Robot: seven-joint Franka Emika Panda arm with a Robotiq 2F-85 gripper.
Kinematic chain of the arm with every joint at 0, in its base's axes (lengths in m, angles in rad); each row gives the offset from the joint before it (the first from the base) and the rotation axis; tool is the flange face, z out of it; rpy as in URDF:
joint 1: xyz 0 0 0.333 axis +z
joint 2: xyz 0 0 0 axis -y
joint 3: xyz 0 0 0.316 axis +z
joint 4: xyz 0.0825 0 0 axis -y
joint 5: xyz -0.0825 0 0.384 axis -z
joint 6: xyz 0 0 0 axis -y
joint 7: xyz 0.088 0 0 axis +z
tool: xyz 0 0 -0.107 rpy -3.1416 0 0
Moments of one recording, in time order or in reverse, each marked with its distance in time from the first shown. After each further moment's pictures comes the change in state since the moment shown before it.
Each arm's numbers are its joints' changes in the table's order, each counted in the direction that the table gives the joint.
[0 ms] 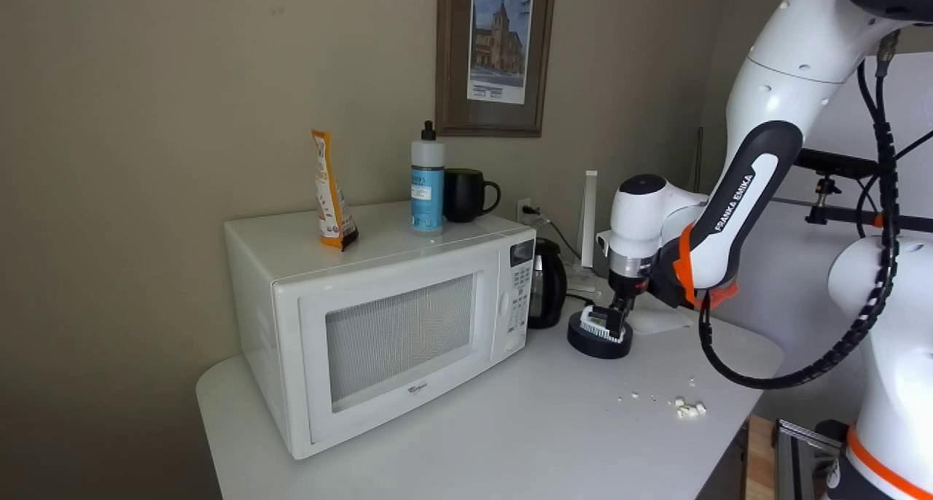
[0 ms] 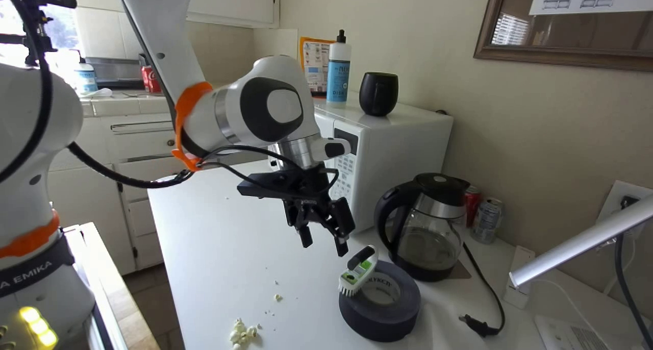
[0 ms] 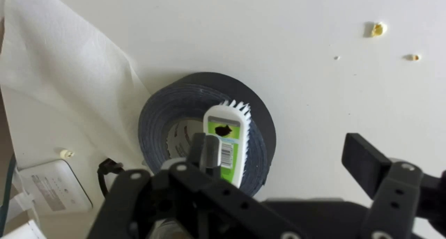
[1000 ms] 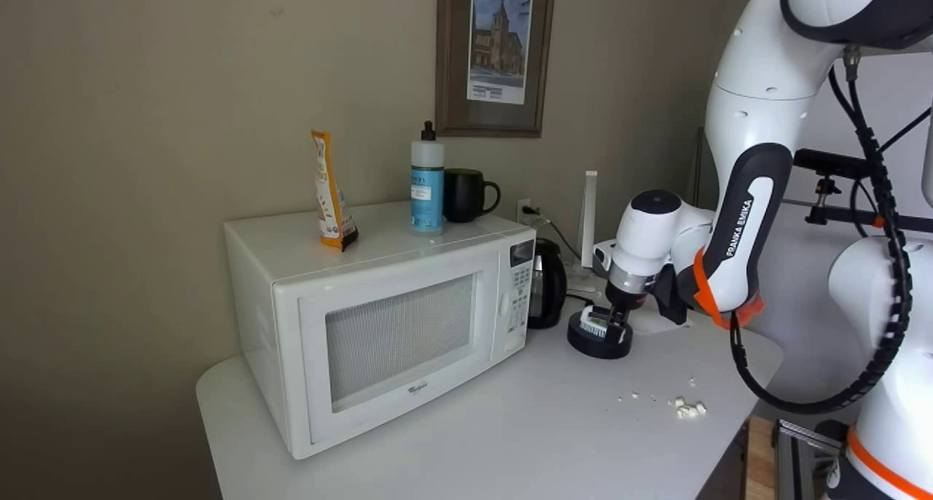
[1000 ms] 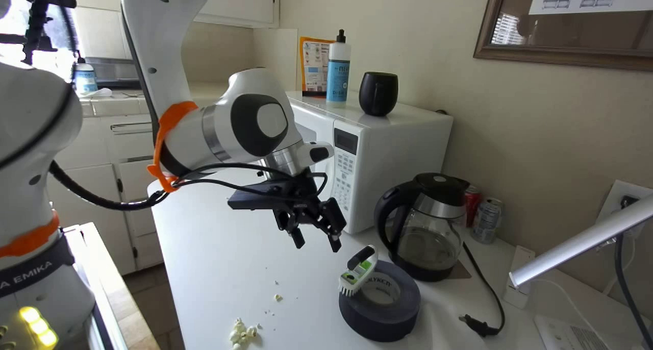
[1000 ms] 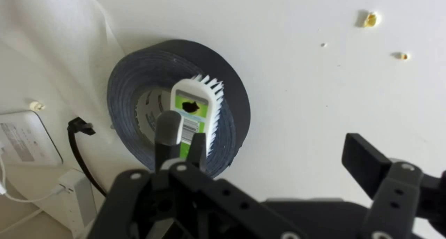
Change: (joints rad) arm -0.006 -0.192 0.014 -0.056 0.081 0.303 -0.027
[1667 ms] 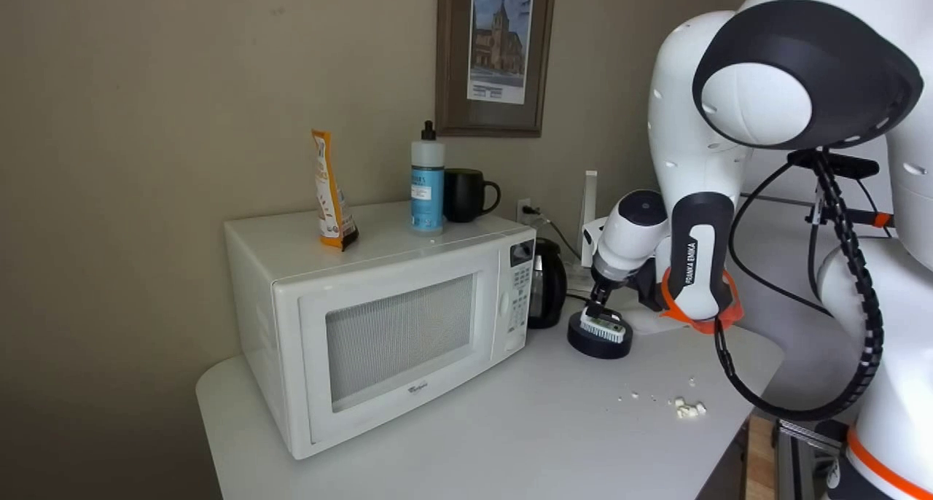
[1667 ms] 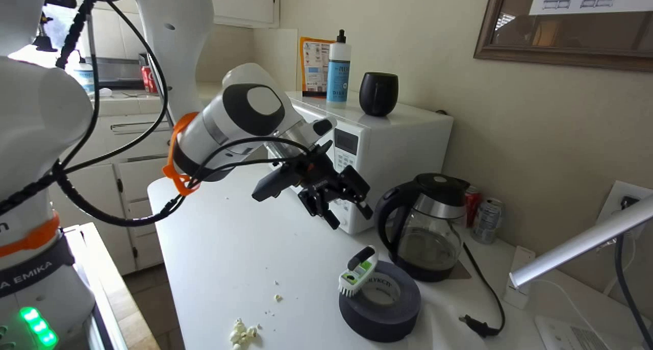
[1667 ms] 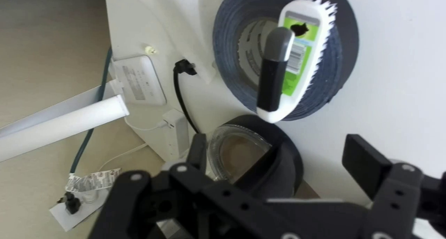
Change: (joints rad) arm 0.256 -0.451 -0.141 -0.002 -0.341 0.269 -0.002
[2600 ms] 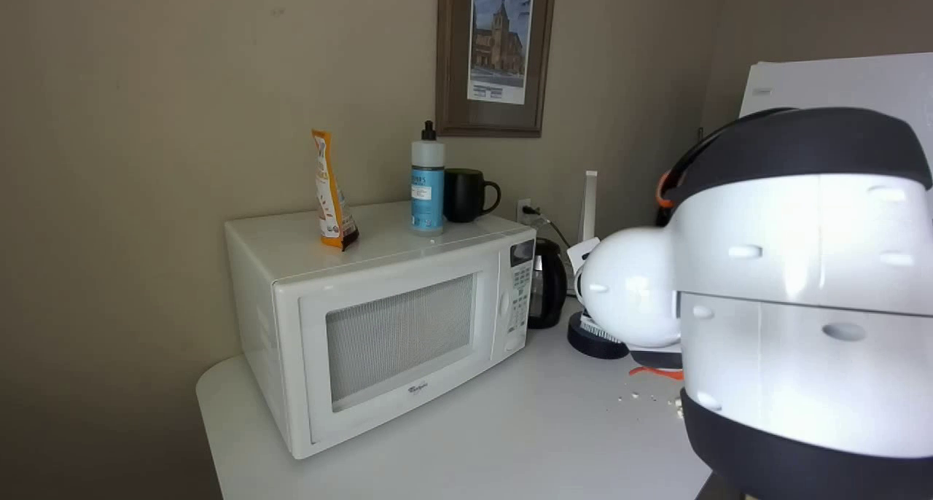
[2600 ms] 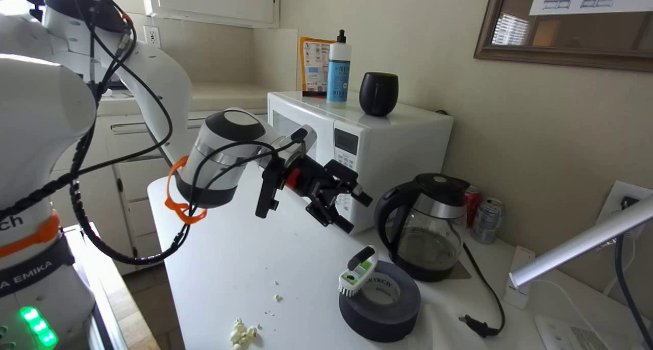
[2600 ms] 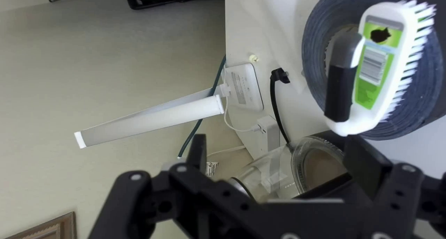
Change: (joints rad) arm 0.227 -0.598 0.187 -0.013 -0.501 -0.123 -0.154
